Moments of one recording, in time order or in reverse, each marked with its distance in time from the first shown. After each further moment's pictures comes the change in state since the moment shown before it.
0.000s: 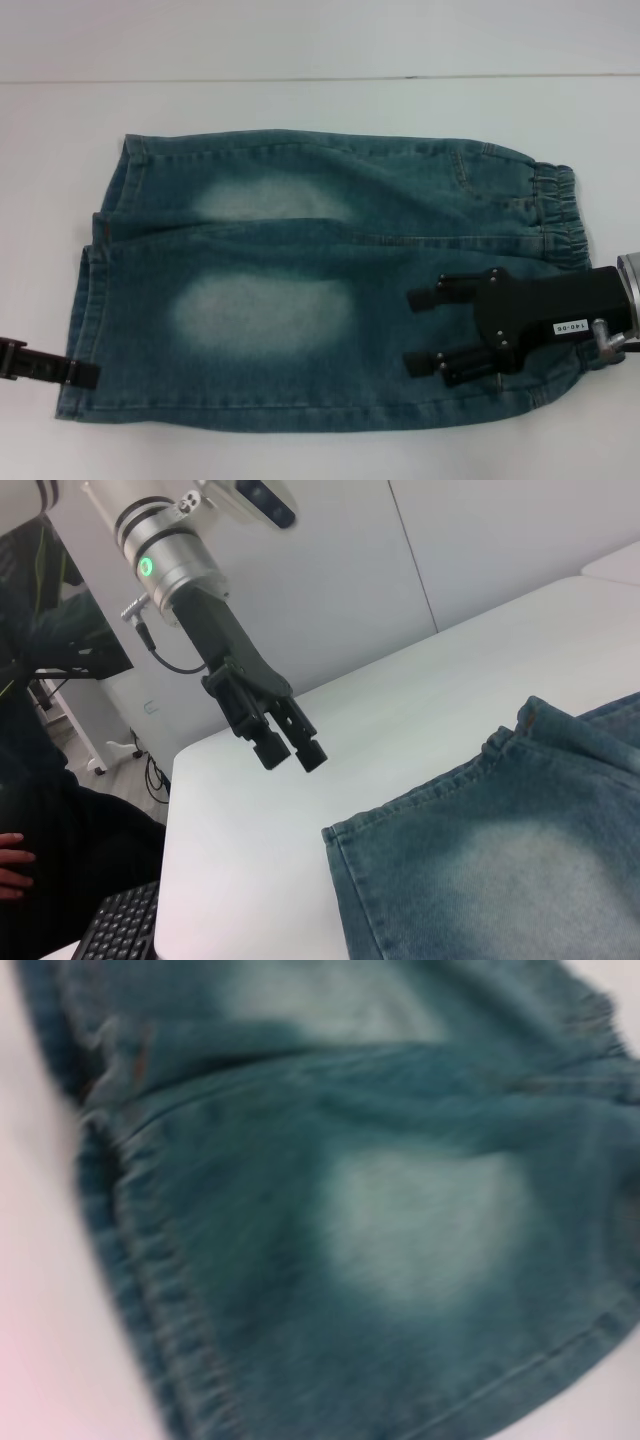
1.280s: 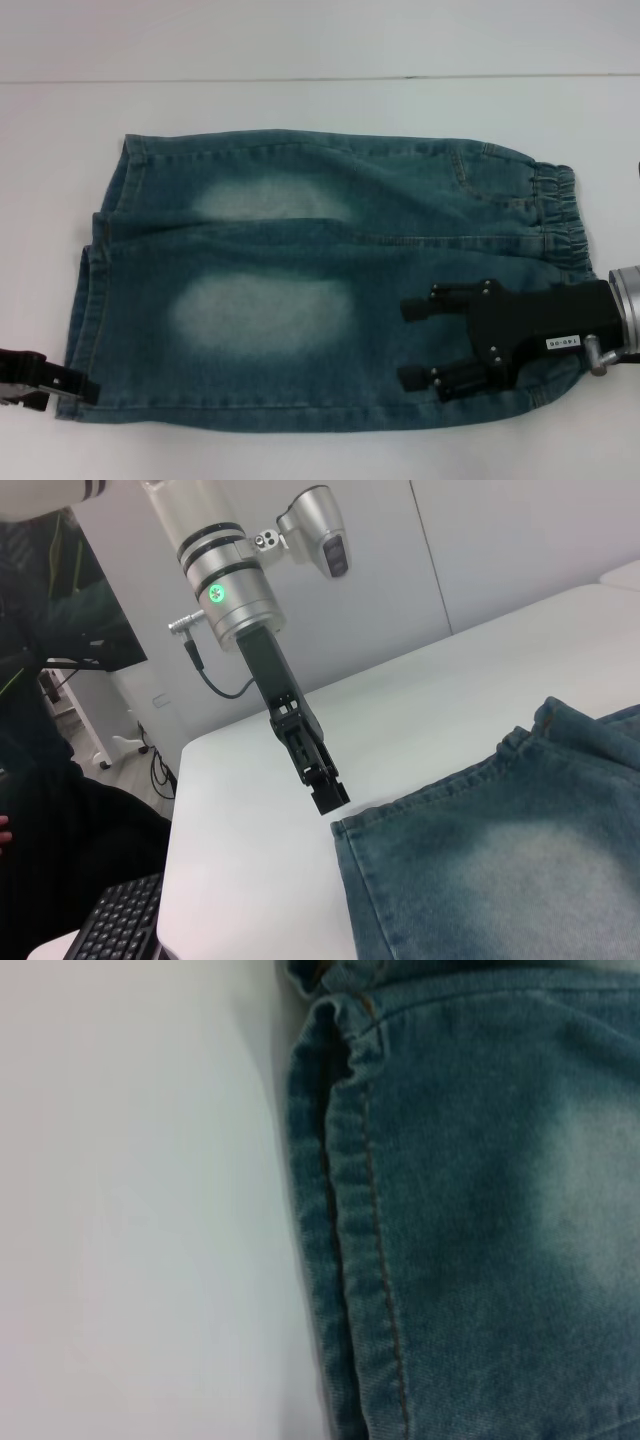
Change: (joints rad) left arm -0.032 -0.003 0.095 -0.149 0.159 -0.208 -0.178; right arm -0.004 0.001 0.001 0.054 0.000 0.022 -0.089
